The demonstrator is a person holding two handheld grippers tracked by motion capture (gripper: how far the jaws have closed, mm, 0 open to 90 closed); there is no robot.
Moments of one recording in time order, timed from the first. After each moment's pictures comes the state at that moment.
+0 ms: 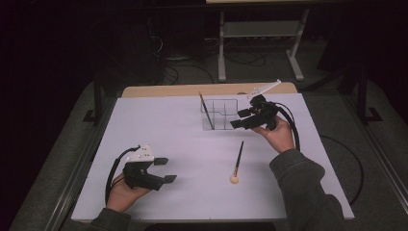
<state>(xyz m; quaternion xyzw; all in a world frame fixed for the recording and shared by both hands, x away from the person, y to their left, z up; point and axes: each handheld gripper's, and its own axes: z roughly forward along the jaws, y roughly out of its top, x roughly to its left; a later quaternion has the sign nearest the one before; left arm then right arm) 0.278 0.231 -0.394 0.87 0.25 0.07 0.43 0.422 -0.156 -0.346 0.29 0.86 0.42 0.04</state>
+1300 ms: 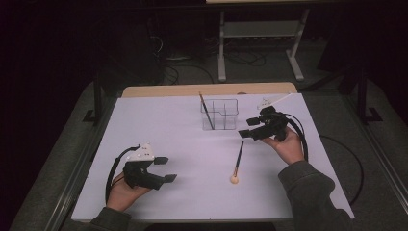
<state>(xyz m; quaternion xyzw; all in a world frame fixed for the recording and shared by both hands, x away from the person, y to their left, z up) 0.280 0.233 -0.393 0.87 0.25 0.07 0.43 0.396 -0.180 -0.364 0.31 0.85 0.43 0.05</state>
